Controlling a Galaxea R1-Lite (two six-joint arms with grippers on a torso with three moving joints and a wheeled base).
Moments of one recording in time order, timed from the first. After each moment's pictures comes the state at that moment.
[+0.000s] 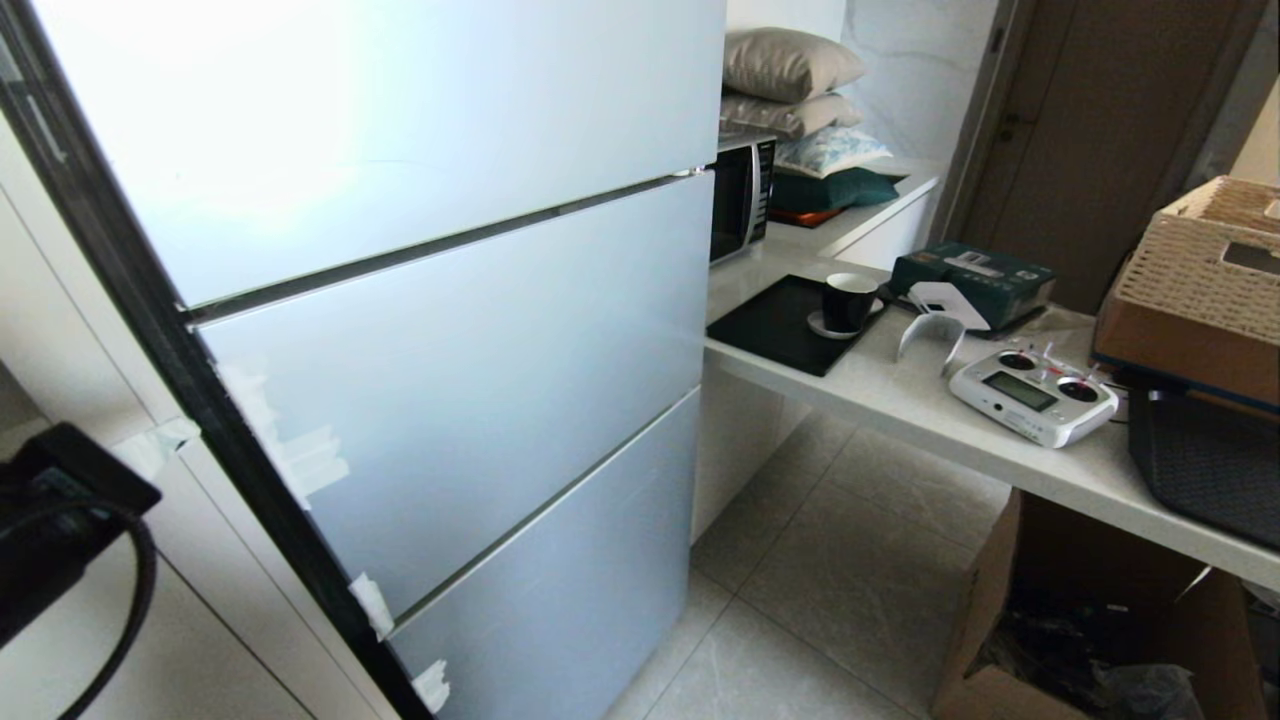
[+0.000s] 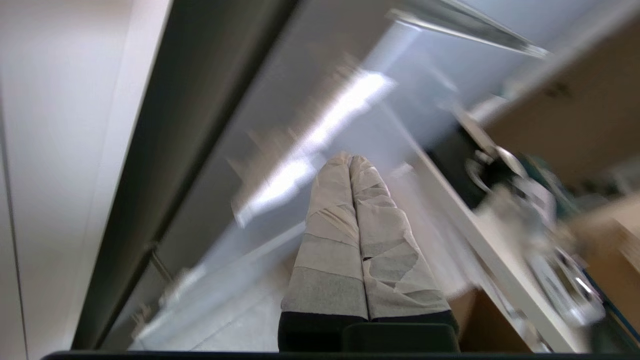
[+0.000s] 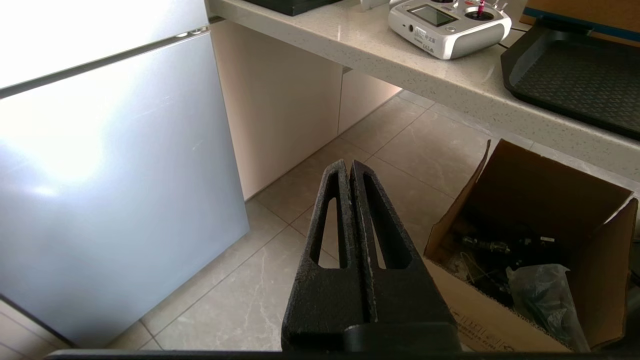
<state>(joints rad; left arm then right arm) -0.17 1.06 -0.44 -0.60 0.25 -0.55 0.01 0.00 0.00 0.00 0.01 -0.01</state>
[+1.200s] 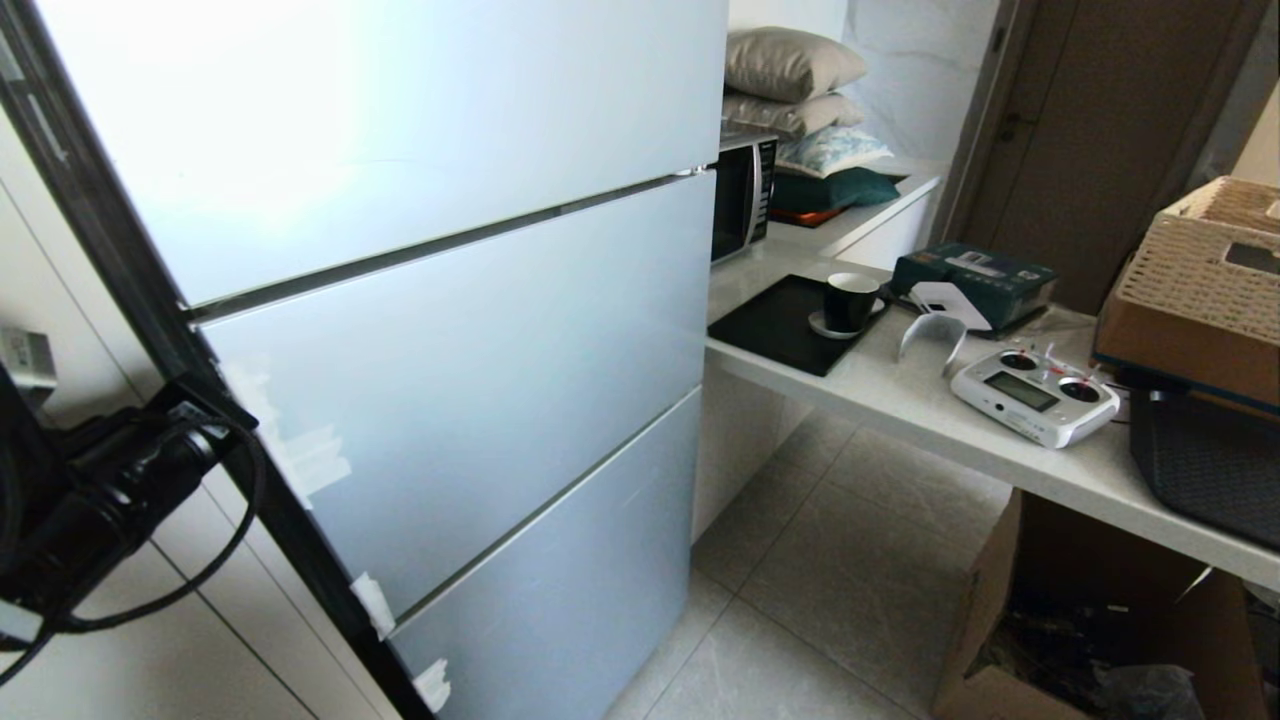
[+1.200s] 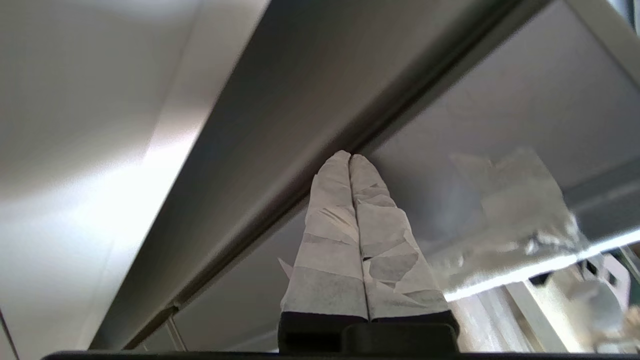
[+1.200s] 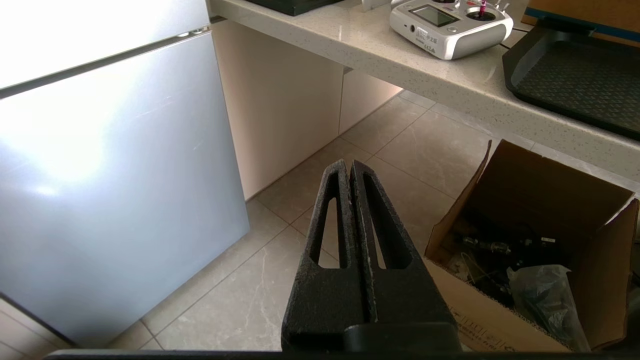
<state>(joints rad) -0.08 1.41 -0.48 -0.87 0.24 -0.57 0.01 0.00 0.00 0.00 0.01 -0.01</state>
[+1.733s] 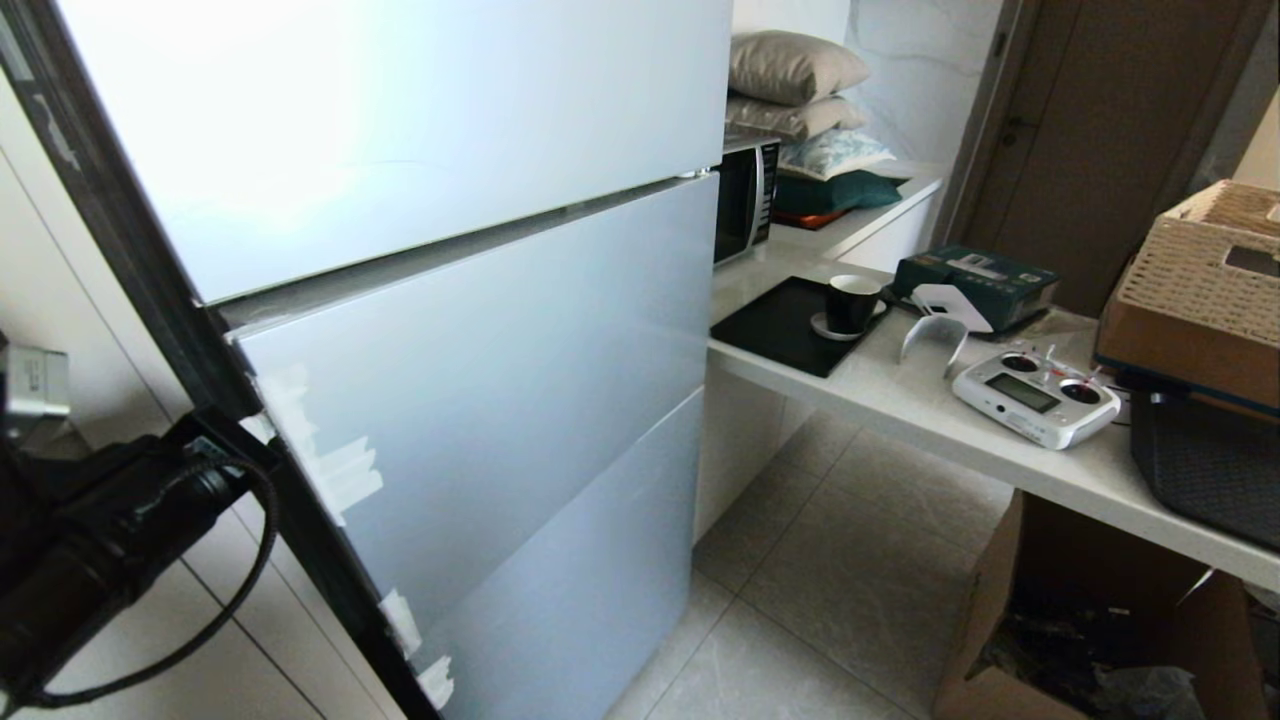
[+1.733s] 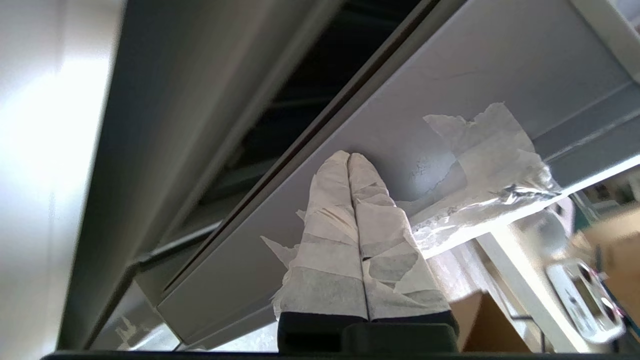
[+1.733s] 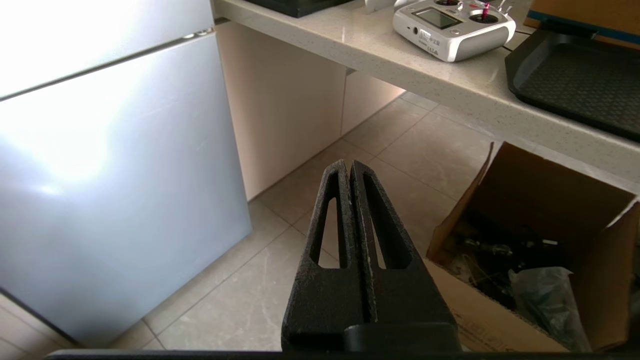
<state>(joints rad) -0.22 1.33 -0.40 -0.87 0.21 -0.56 0.01 0.00 0.00 0.00 0.01 -0.01</state>
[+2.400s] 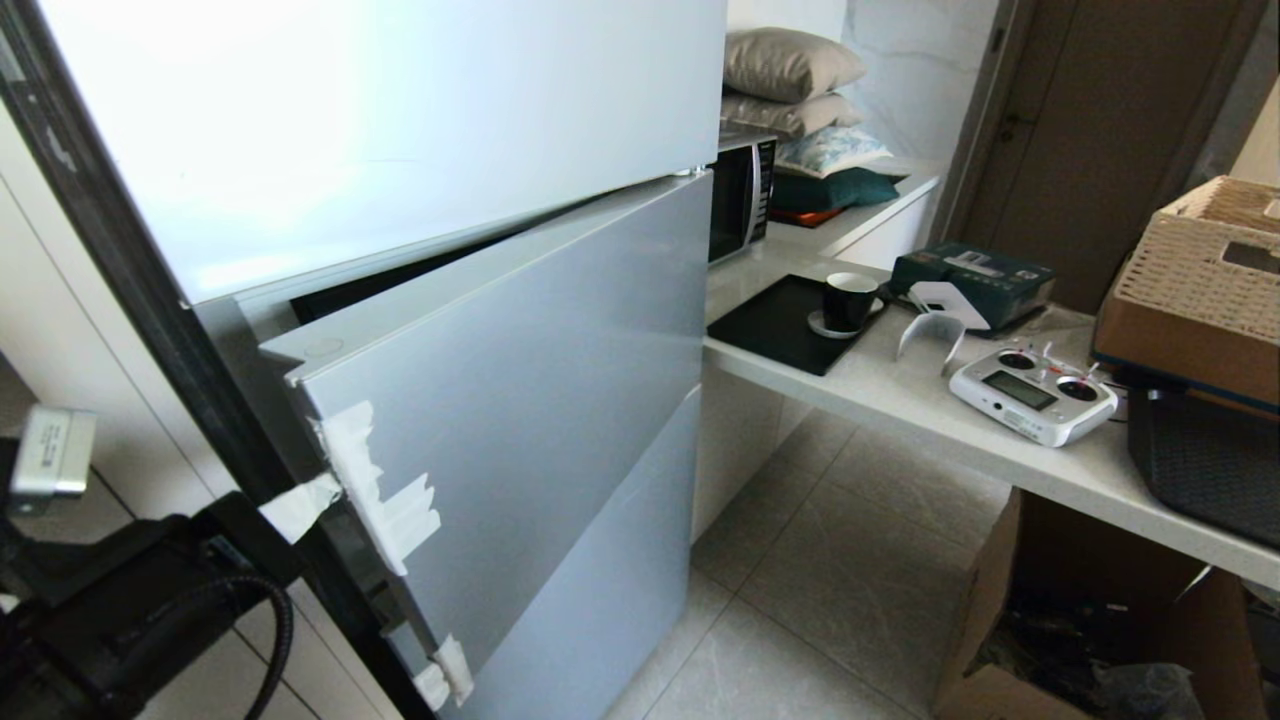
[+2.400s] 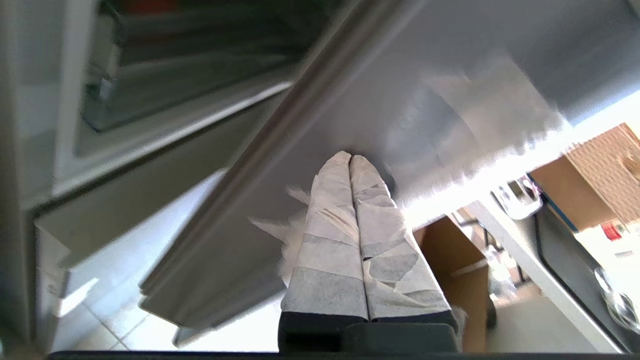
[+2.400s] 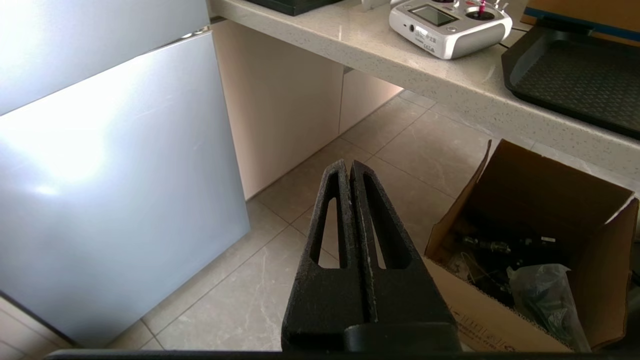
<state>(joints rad) -0.42 1.19 -0.27 -0.86 0.20 -0.56 0.01 0.00 0.00 0.00 0.01 -0.01</state>
